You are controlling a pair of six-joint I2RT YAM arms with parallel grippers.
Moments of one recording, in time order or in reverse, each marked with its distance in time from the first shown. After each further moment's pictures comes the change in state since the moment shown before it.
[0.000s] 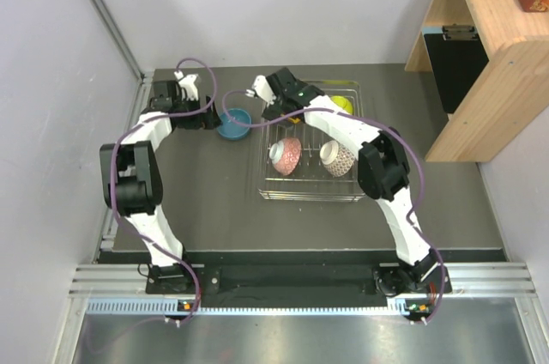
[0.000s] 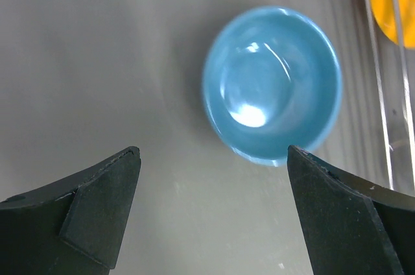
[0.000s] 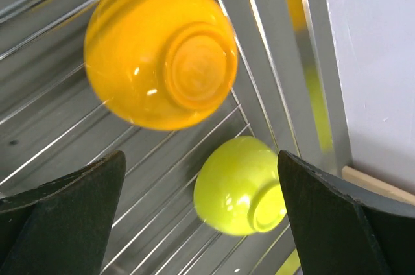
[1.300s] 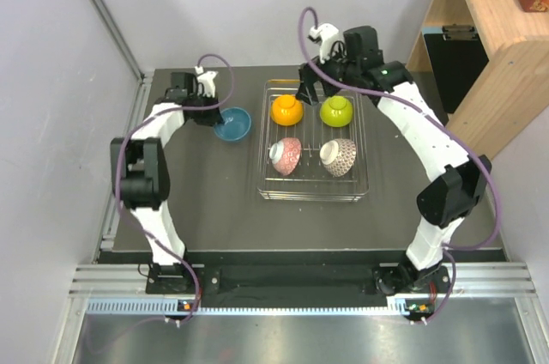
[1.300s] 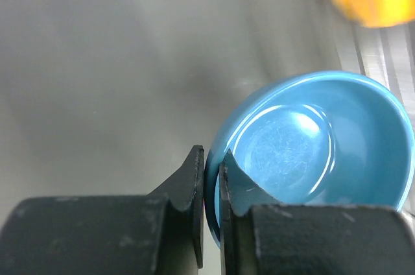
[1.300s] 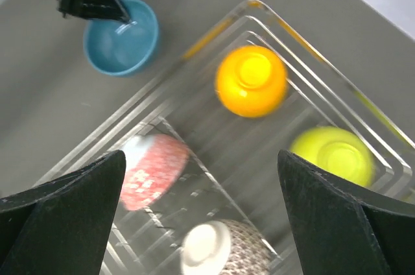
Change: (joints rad) left arm -0.111 0.116 0.168 -0.142 -0.055 0.075; right arm -0.214 -0.526 -0.213 -0.047 -0.692 0.500
